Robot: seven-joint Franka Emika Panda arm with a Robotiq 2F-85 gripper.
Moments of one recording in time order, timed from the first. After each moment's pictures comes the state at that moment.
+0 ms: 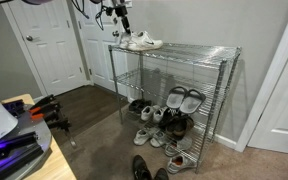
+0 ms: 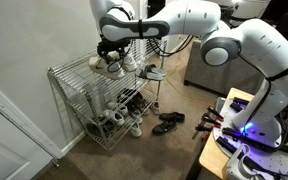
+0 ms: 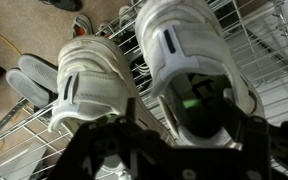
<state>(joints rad) 0.40 1.03 -0.11 -0.61 -0.16 1.75 0.93</state>
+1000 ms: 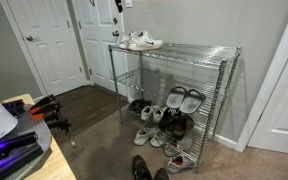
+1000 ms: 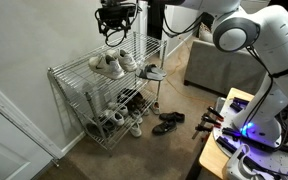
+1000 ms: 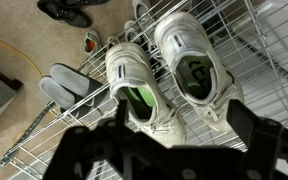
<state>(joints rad) 0.40 0.84 -0.09 -0.59 -0.12 1.52 0.95</state>
